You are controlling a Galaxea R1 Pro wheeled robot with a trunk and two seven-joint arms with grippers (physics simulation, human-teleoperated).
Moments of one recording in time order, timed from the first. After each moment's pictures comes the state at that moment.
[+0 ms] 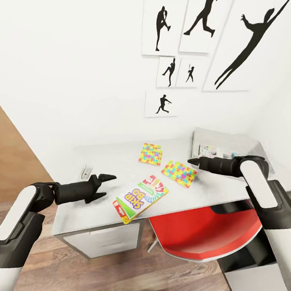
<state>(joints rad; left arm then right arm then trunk) -0.53 0.12 0.00 -1.60 1.81 0.94 0.71 -0.96 -0.39 0.29 -1.39 -1.09 1.05 -0.32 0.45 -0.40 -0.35</state>
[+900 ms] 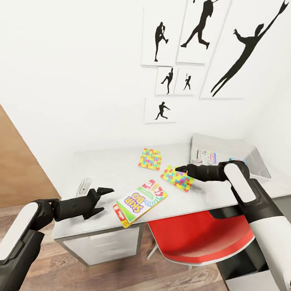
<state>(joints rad) -0.41 0.08 0.02 -1.59 1.77 0.86 0.71 -1.01 -0.32 0.35 -1.12 -1.08 1.05 -0.10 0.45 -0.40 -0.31</state>
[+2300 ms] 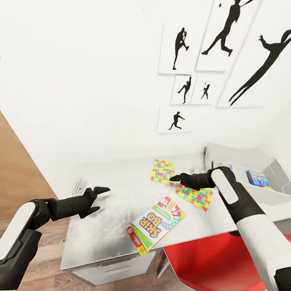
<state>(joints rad) -0.41 0.08 0.05 -1.59 1.73 0.86 0.71 -1.01 -0.24 0.36 -0.95 -0.98 1.04 -0.08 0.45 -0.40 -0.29</state>
